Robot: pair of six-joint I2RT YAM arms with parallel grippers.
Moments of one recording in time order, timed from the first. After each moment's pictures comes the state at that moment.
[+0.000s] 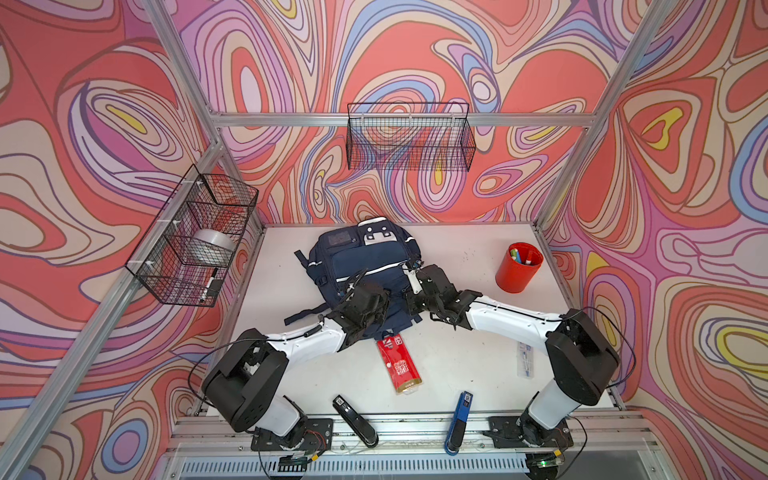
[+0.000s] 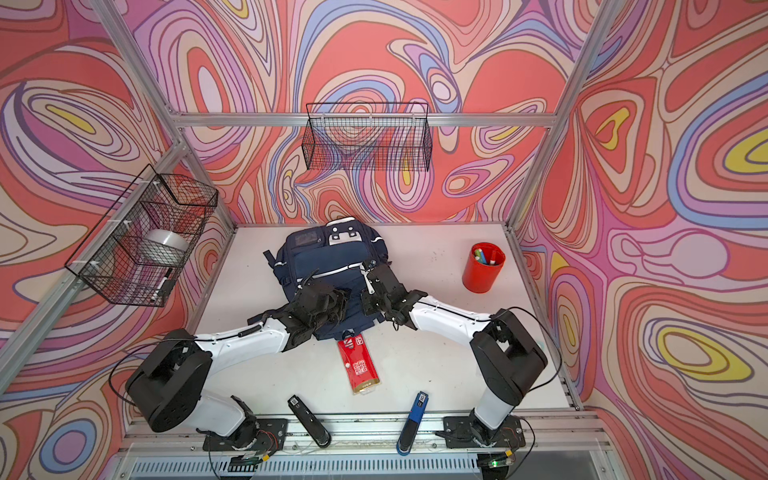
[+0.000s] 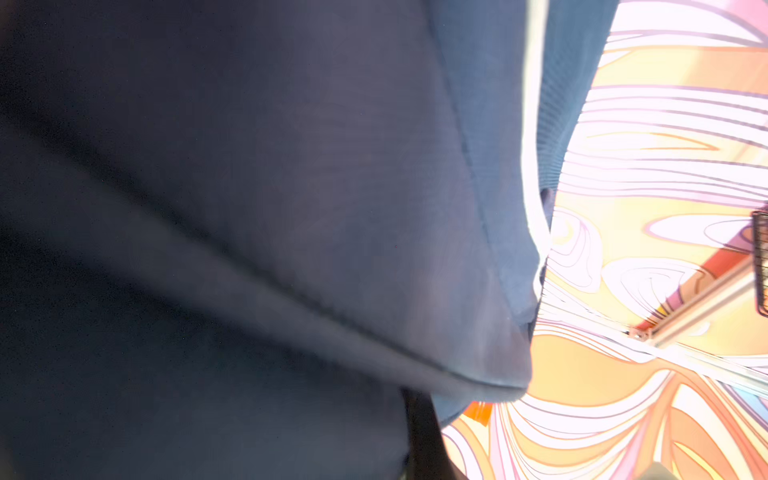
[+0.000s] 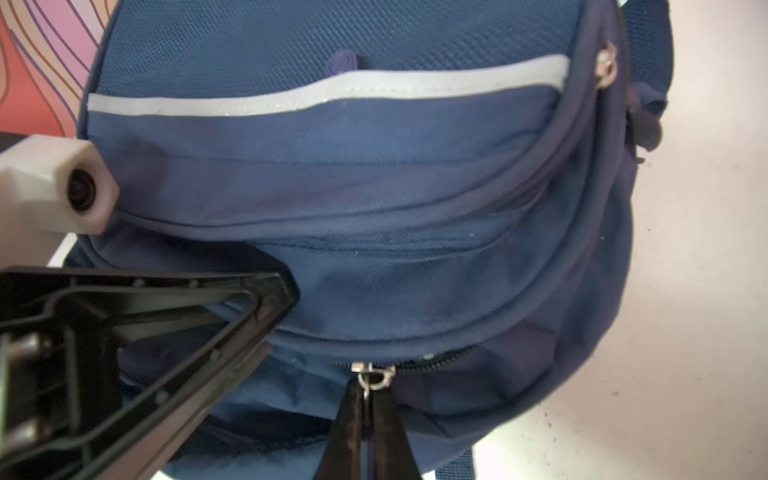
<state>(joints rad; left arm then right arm) -0.66 1.50 0.74 0.24 -0.14 -1.73 0.73 1.66 1.06 -0.11 0.02 0.30</state>
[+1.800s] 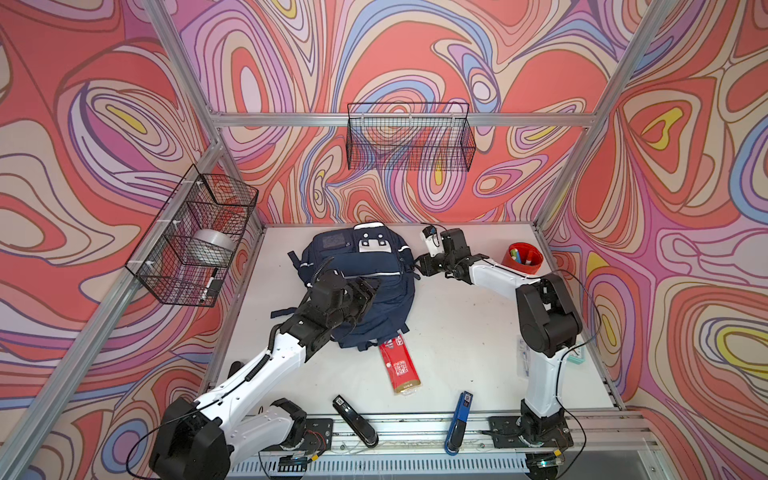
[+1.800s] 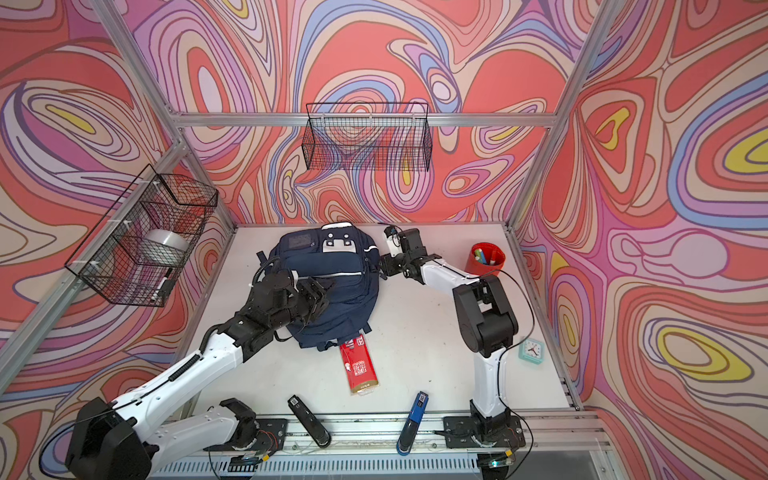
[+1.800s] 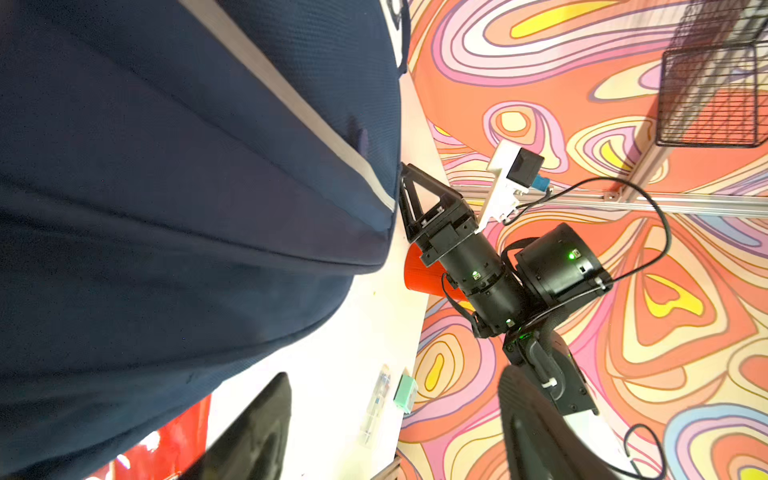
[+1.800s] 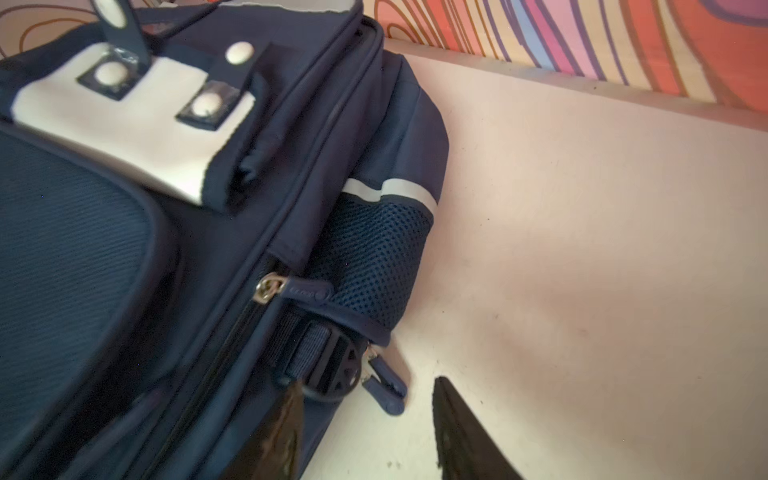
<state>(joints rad) -0.51 1.08 0.75 -0.12 0.17 -1.35 0.38 1.96 1.38 -0.09 -0.27 0.05</state>
